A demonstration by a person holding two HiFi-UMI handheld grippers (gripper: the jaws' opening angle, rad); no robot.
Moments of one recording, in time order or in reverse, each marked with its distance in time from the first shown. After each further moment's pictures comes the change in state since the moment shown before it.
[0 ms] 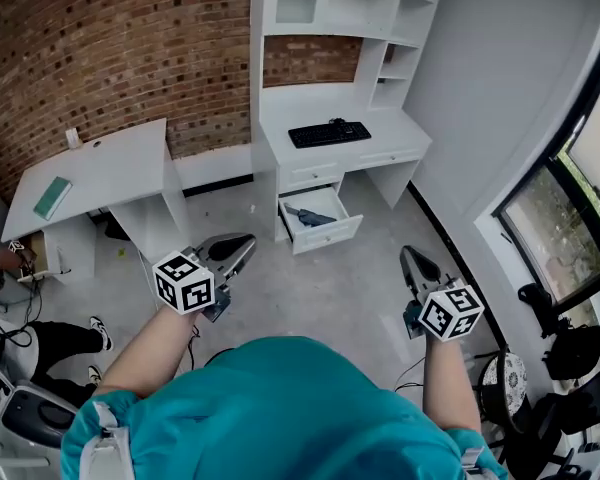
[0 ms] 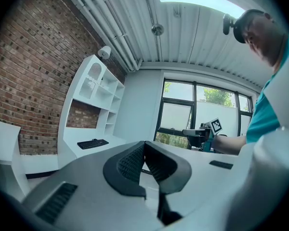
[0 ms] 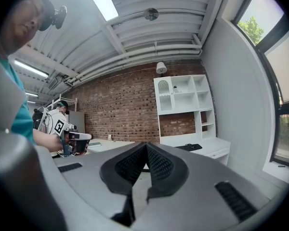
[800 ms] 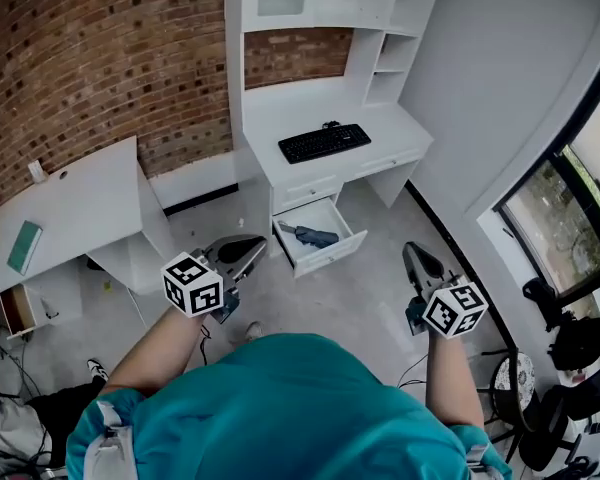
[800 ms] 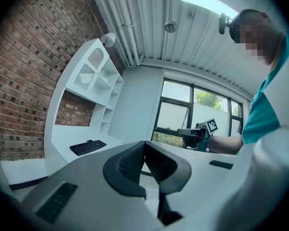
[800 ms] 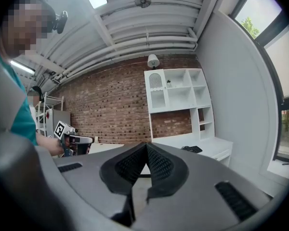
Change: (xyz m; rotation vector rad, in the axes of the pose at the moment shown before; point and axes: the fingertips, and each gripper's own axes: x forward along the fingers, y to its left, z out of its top) left arm 0.111 0.175 0.011 -0.026 0.023 -0.150; right arm 0.180 -0.063 0.002 0.029 -0.001 -0.080
